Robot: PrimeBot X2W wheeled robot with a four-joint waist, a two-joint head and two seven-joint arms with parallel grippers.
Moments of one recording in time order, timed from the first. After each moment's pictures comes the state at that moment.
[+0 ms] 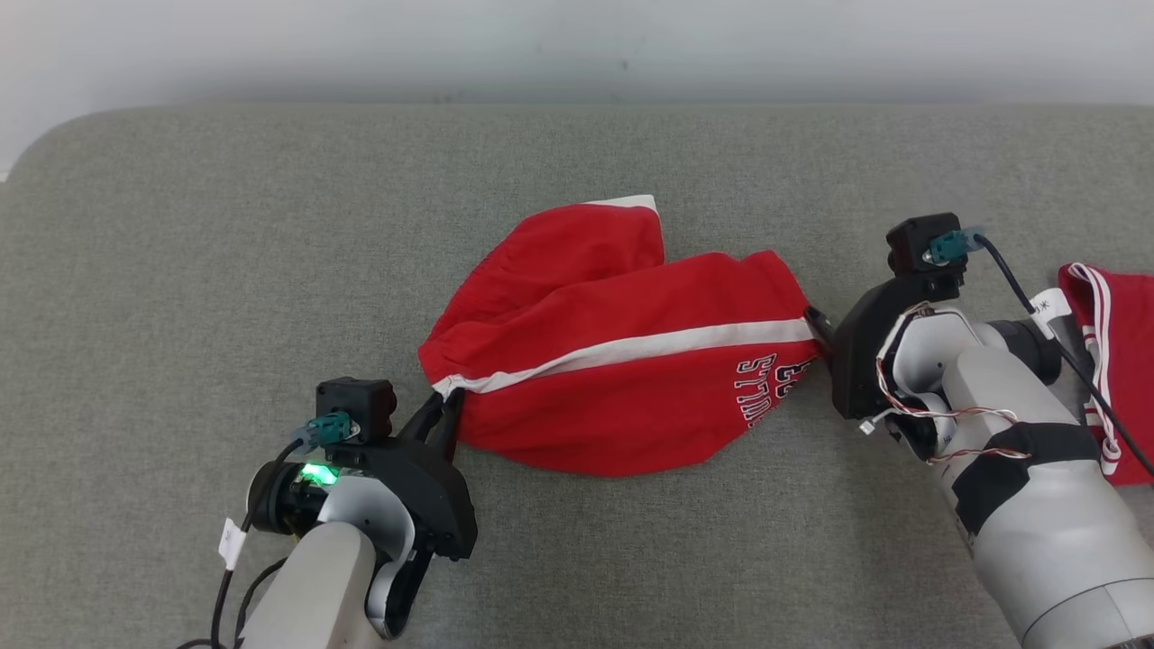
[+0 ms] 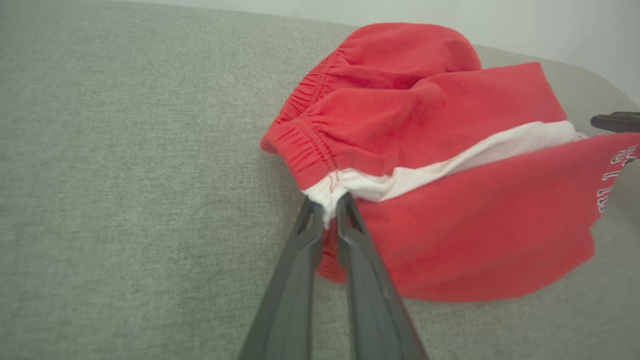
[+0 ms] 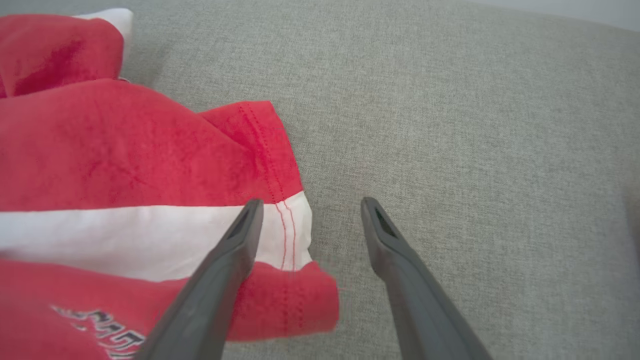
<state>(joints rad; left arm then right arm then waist) -0.52 0.05 -0.30 0.63 -0.37 -0.06 0.00 -0.88 -0.18 0.29 1.01 0.33 0.13 0.32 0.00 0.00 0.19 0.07</state>
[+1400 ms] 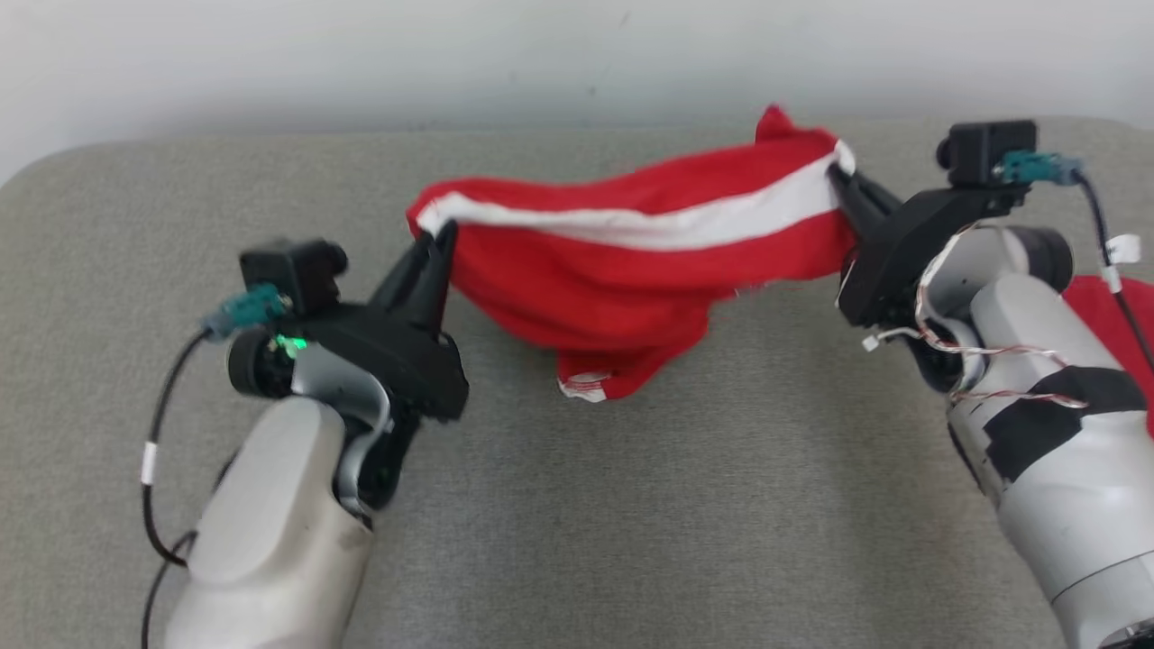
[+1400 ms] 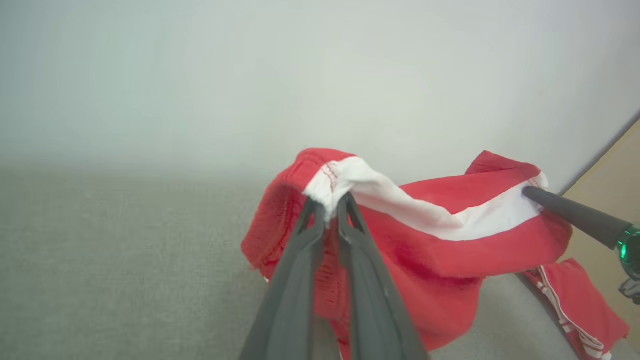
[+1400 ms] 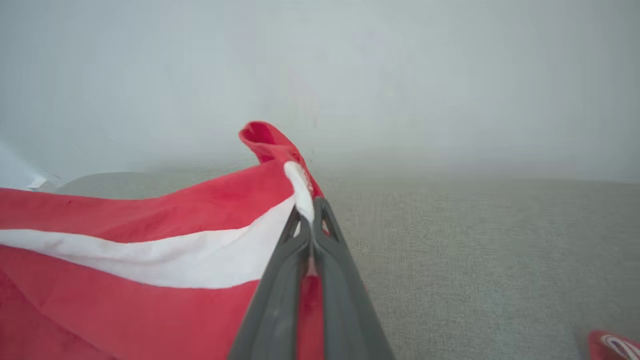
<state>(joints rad) -0.68 0.06 -0.29 0.54 -0.55 -0.10 -0.06 -0.93 -0.24 0.39 0.85 0.59 0.13 0.12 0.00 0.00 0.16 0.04</state>
